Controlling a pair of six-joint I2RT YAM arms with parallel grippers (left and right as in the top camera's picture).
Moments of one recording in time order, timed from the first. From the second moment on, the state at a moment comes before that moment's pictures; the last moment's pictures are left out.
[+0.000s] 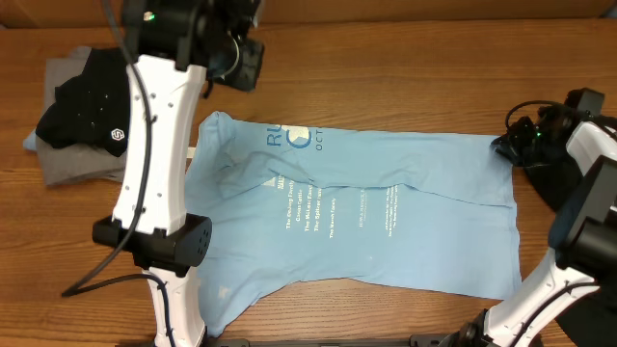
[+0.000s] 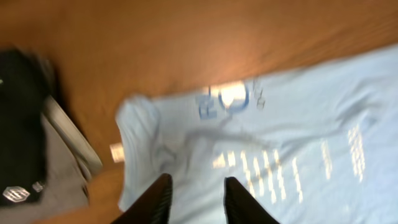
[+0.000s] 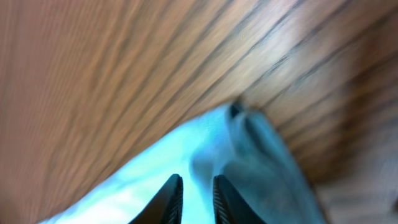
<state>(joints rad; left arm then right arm) -0.26 2.12 2.66 -1.69 0.04 0.03 -0.46 2.08 1.41 -0.66 -0.46 0.35</state>
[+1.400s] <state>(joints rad) -0.20 2.13 1.53 -1.13 0.11 0.07 -0.37 1.59 1.45 -1.05 -0.49 0.30</state>
